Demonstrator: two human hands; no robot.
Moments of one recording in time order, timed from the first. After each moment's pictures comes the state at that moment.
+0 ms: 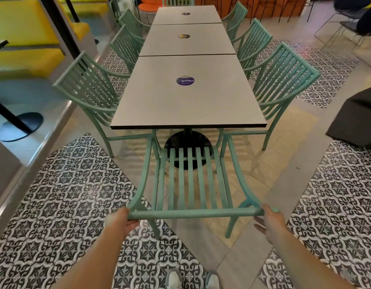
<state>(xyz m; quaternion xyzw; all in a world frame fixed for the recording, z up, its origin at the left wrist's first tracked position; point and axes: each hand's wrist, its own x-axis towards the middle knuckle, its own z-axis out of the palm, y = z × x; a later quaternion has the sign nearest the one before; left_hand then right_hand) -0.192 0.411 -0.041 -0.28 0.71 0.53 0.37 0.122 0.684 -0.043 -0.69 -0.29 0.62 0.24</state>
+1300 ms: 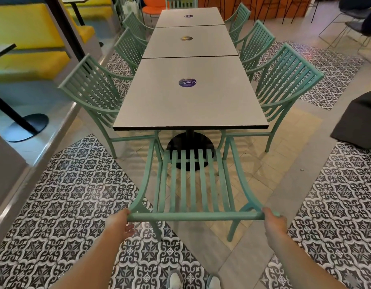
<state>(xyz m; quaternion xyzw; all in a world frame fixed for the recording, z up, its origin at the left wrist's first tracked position) -0.184 0.408 -0.030 -0.24 0.78 0.47 0.35 0.132 0.679 -0.045 -0.73 -0.37 0.53 0.20</state>
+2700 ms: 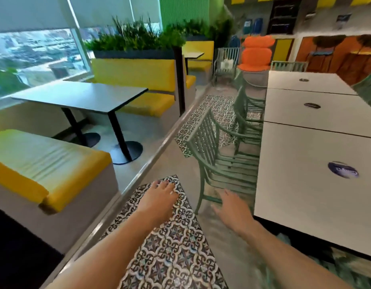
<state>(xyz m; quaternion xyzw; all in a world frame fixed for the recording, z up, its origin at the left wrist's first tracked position) -0.660 0.272 0.145 0.41 0.89 -0.18 0.00 -0.564 0.479 0.095 -0.18 -0.97 0.18 0.00</state>
